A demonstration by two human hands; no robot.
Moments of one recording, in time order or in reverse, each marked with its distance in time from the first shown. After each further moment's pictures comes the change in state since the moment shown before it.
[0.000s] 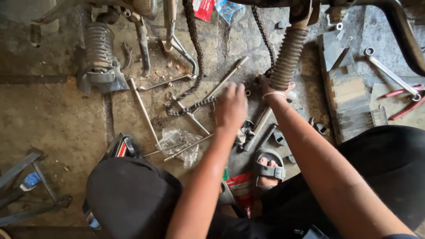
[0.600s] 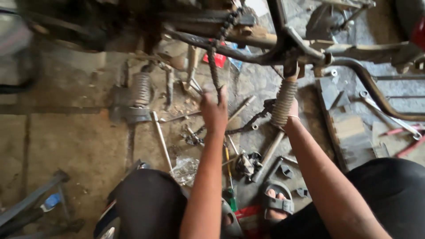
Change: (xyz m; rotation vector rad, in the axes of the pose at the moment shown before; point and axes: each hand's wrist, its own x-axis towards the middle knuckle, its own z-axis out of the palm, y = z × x) left_hand 0.059 -0.016 -0.091 -0.431 0.651 -0.231; right_hand 0.021 -0.046 -0.066 1.531 -0.439 0.178
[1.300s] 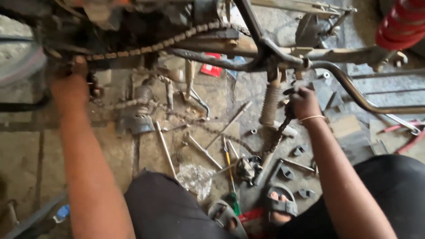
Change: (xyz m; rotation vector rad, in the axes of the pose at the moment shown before) left_hand 0.231 -0.046 -0.250 -0.128 0.014 -0.060; right_hand -0.069 -0.106 0.011 -0.494 -0.001 -0.131
